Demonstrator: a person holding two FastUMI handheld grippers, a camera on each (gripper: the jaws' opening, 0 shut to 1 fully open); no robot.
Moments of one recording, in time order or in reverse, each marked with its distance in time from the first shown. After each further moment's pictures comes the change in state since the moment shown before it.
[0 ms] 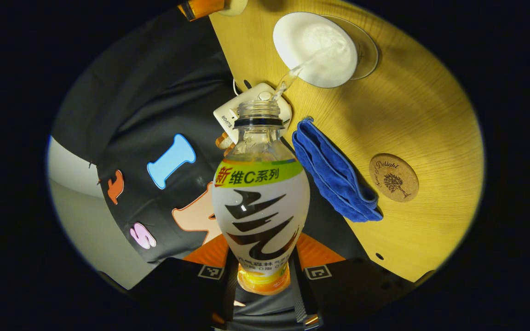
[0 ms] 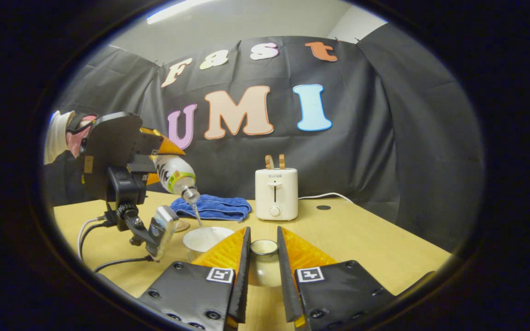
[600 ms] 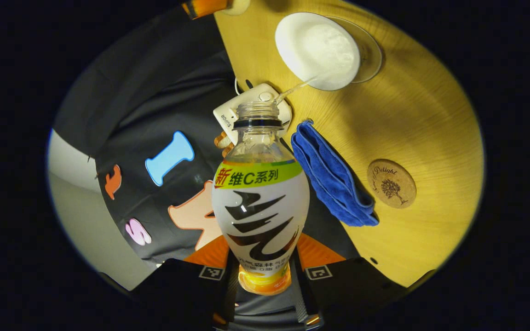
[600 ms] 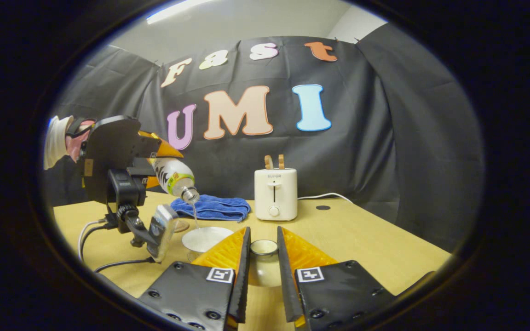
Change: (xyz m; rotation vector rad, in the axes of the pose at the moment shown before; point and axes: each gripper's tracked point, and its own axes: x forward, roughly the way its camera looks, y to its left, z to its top) left arm 0.000 -0.013 0.001 -0.155 -0.009 -0.027; right arm 0.001 -0.002 0.000 0.000 -0.001 -0.007
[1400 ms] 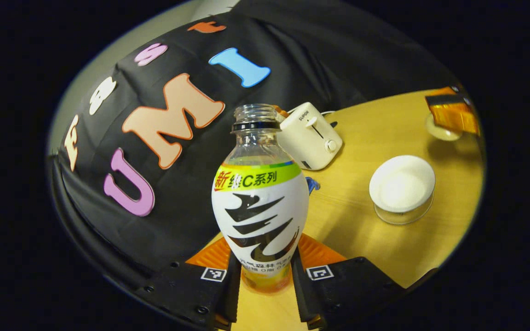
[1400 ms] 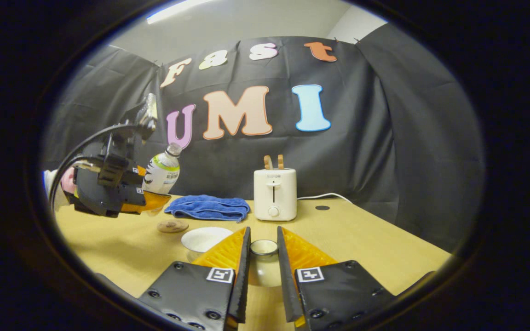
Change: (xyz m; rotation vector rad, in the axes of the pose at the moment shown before) left arm 0.004 -0.045 0.024 -1.333 -0.126 -0.191; right arm 0.000 0.000 0.000 -0.001 -0.004 -0.004
